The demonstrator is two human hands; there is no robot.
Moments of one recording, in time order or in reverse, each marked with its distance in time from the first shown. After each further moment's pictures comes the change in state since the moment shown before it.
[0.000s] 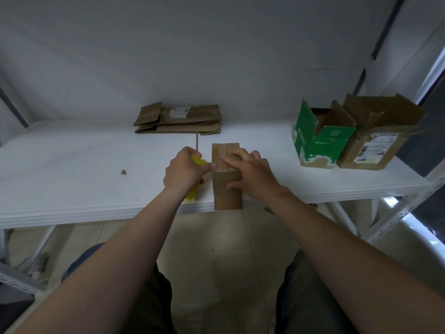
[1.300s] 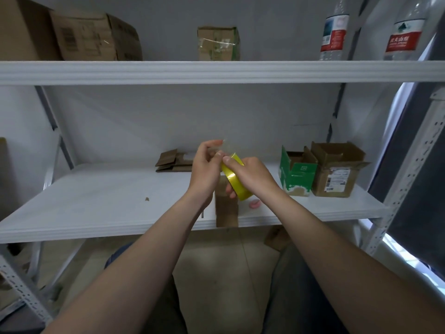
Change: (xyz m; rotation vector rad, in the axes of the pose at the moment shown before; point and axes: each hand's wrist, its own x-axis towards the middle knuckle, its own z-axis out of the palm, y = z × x) left_hand -0.151 0.098 -0.068 -0.814 0.081 0.441; right_hand -0.105 -0.113 -0.169 0.938 0.096 0.273
